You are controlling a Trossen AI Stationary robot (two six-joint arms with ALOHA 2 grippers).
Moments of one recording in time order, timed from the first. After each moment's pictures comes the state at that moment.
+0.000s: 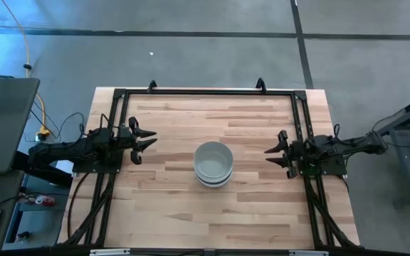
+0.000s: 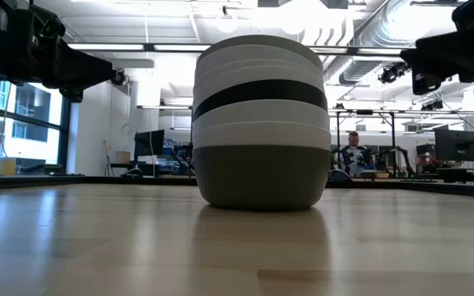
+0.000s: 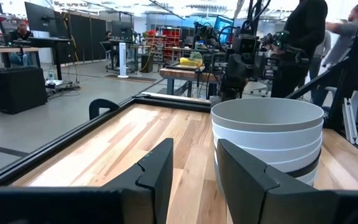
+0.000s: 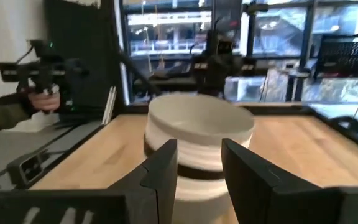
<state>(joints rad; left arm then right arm) 0.21 0.02 0.01 0.03 -0.11 -0.06 0.19 0.01 0.01 0.06 0.07 0.01</state>
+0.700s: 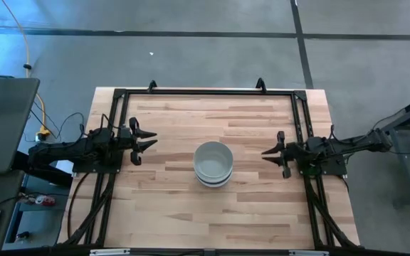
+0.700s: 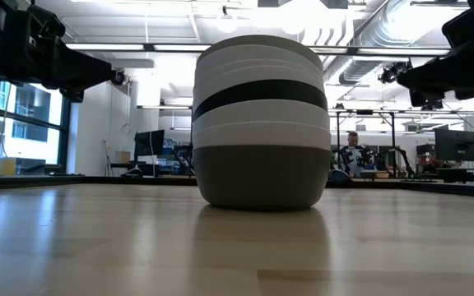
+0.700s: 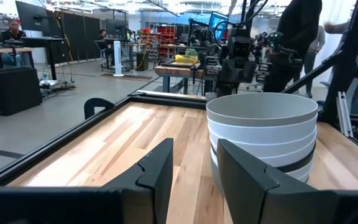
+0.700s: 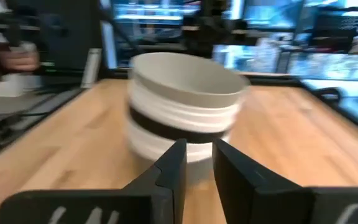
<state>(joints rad) 0.21 0.02 0.01 0.02 -0.09 -0.04 0.19 0.12 0.01 0.03 0.11 -0.03</state>
